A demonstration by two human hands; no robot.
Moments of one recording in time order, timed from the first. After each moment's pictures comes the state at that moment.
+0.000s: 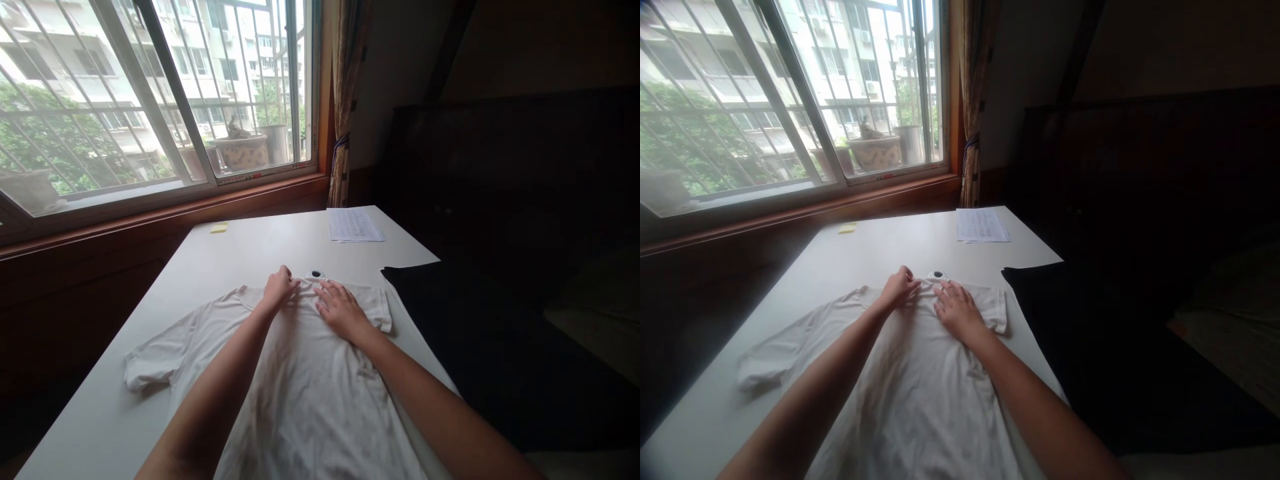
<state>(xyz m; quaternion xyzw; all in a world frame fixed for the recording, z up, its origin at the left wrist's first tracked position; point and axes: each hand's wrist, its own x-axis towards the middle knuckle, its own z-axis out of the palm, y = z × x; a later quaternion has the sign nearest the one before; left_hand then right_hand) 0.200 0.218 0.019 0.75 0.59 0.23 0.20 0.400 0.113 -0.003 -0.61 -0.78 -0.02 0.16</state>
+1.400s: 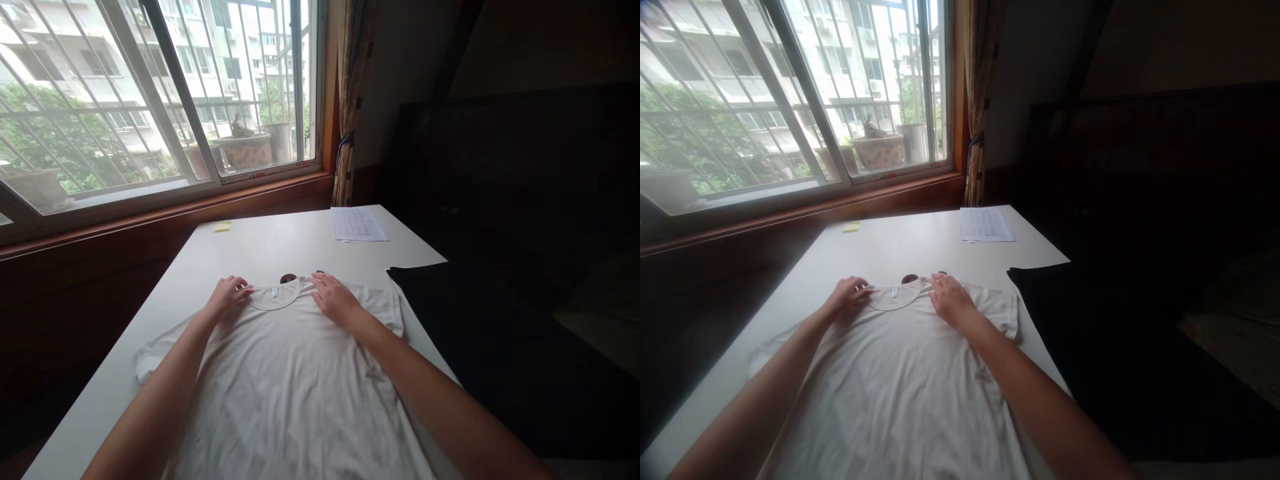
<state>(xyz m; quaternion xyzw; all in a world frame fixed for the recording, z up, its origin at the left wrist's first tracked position) 0.025 0.228 0.009 0.81 0.56 0.18 0.06 0.380 0.143 0.020 -0.54 -0.82 -0.01 0.21</state>
